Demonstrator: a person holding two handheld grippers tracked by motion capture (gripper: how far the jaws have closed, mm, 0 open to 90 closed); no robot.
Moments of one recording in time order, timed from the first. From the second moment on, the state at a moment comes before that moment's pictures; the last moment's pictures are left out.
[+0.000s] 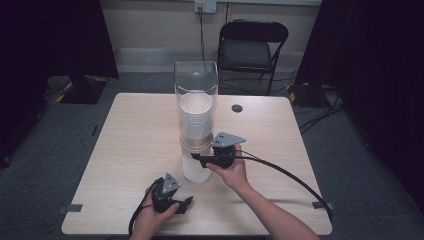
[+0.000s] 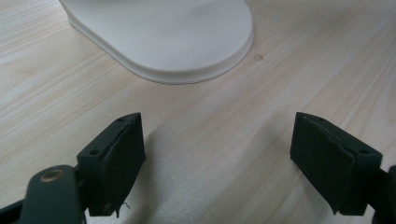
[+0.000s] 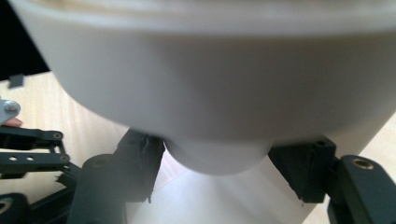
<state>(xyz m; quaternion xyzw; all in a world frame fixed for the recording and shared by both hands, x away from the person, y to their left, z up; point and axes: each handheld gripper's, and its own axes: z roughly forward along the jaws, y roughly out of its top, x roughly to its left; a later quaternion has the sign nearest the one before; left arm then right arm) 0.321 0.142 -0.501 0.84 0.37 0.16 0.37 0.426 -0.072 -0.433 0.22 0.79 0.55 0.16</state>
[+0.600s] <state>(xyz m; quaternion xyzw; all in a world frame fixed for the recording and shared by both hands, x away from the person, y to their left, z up) 0.325 0.140 -0.500 0.84 0.37 0.16 0.37 0.428 -0.083 -0.430 0.22 0.80 0.55 0.11</state>
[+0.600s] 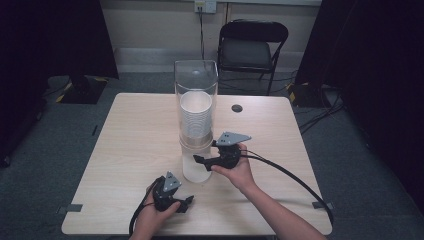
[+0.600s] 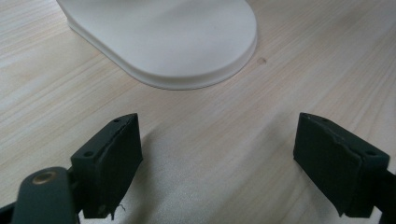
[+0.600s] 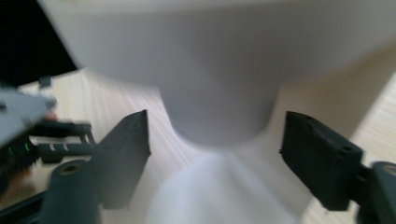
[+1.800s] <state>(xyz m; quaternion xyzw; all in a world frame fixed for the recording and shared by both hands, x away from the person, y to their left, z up) 0.326 0.140 -0.501 0.84 0.37 0.16 0.37 0.425 -0.069 -0.455 0.21 0.82 0.52 0.15</state>
